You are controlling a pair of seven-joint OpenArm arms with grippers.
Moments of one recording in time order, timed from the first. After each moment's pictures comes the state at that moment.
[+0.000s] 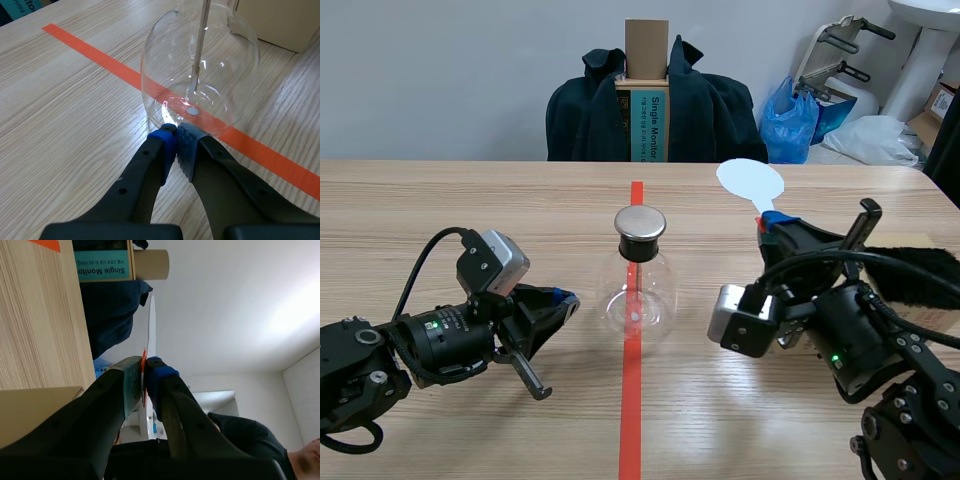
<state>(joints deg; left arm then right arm) -6.6 -26.7 35.3 59.7 -7.8 -24.4 -26.3 -14.4 5.5 1.8 78.6 -79.8 -28.0 27.0</state>
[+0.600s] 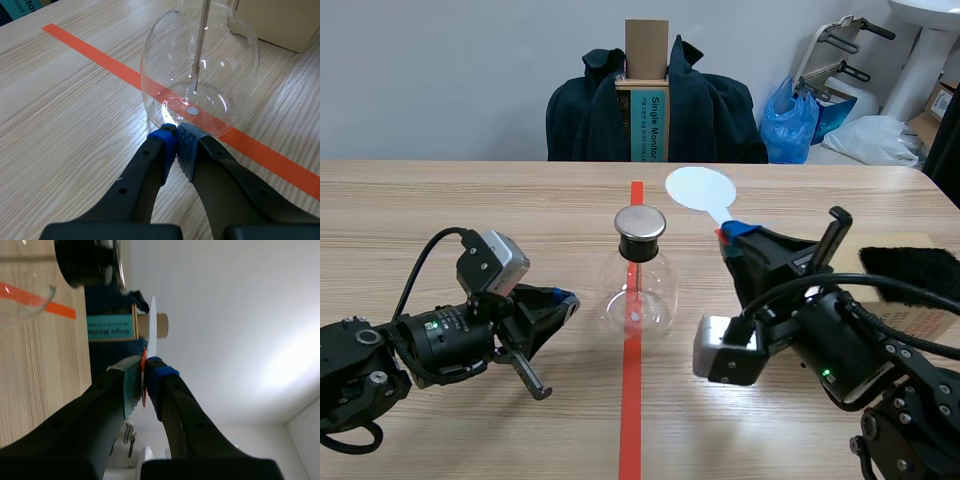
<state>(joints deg) -6.6 -26.7 35.3 59.7 -7.8 -24.4 -26.3 -14.4 5.6 1.8 78.6 -79.9 -28.0 42.6</state>
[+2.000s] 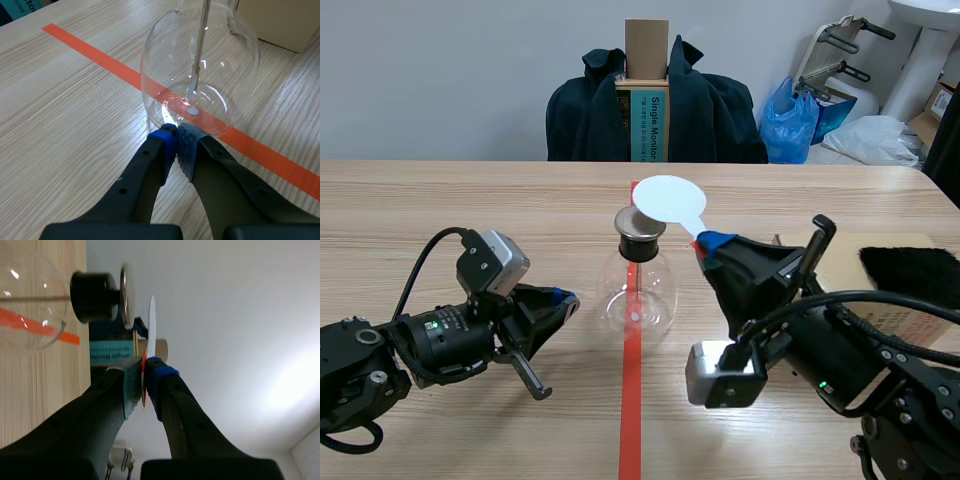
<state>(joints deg) -6.6 -26.7 35.3 59.7 -7.8 -24.4 -26.3 -14.4 5.6 1.8 78.6 -79.9 -28.0 46.9</state>
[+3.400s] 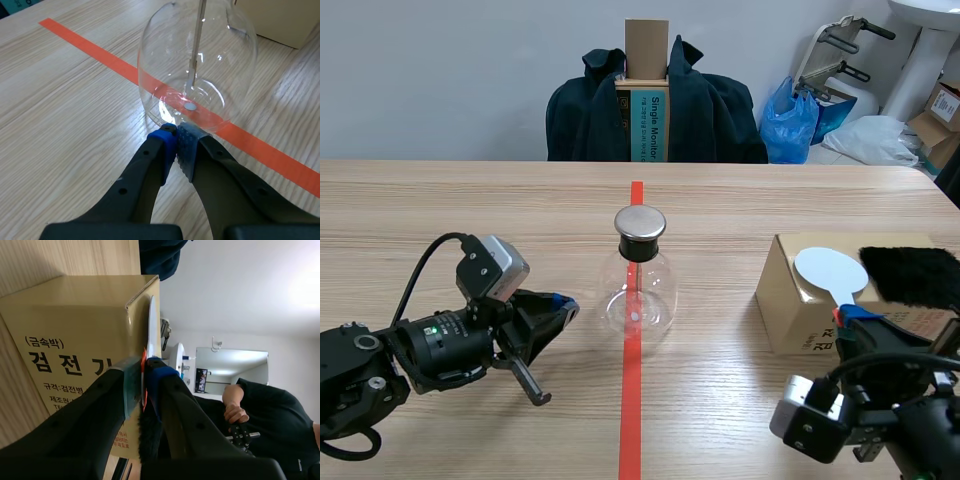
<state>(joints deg) -5.9 -26.7 35.2 59.7 -7.9 -24.4 -26.0 -30.6 8.3 5.2 83.4 -78.1 -27.8 17.6</state>
